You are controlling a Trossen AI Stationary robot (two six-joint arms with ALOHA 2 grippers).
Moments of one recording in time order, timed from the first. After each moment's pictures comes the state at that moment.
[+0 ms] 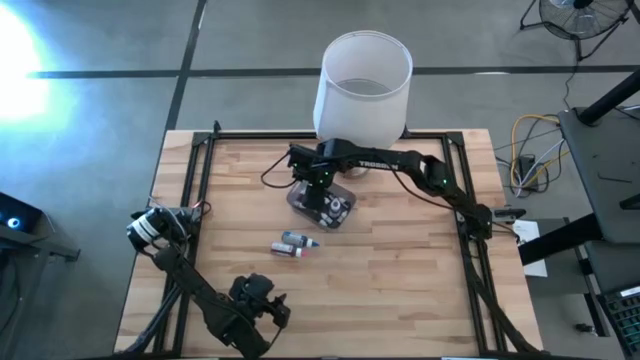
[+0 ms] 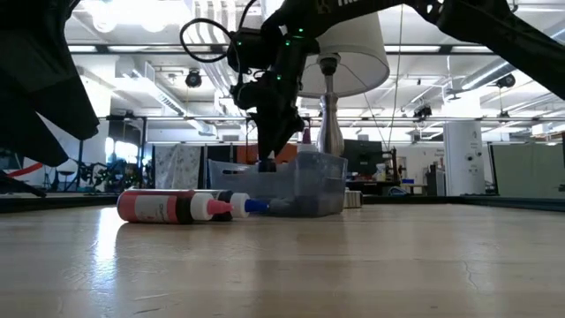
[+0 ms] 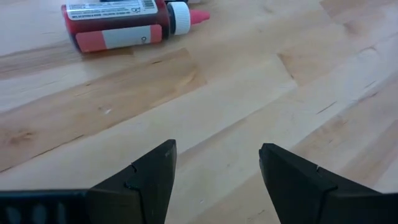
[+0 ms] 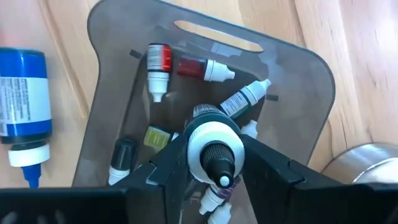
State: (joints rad) left arm -0.85 1.89 1.30 -0.89 -0.72 -1.97; right arm -0.23 2.33 2.18 -1.15 0.00 0.08
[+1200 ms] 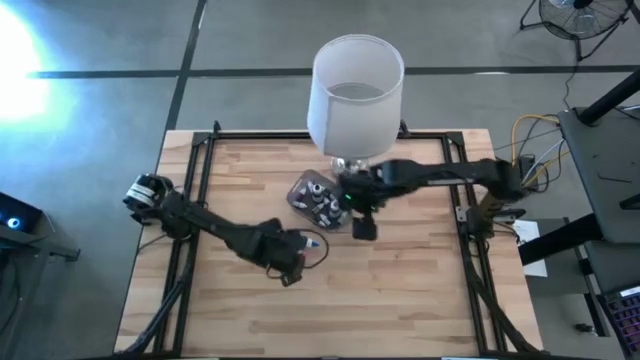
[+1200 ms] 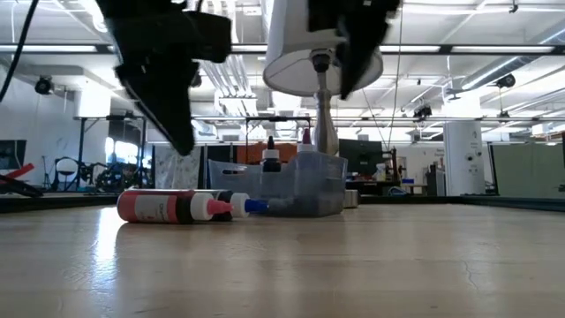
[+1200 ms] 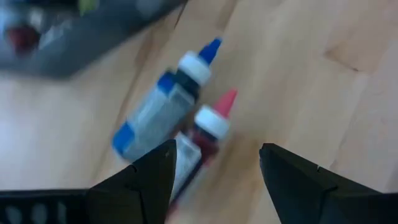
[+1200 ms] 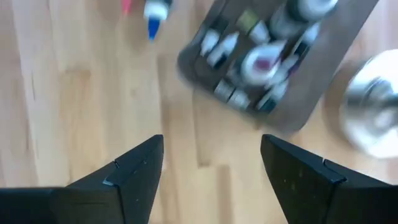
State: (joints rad) left arm -0.37 1.66 1.17 -0.75 -0.33 -0.75; right arm -0.01 1.75 1.61 -1.13 0.00 0.10
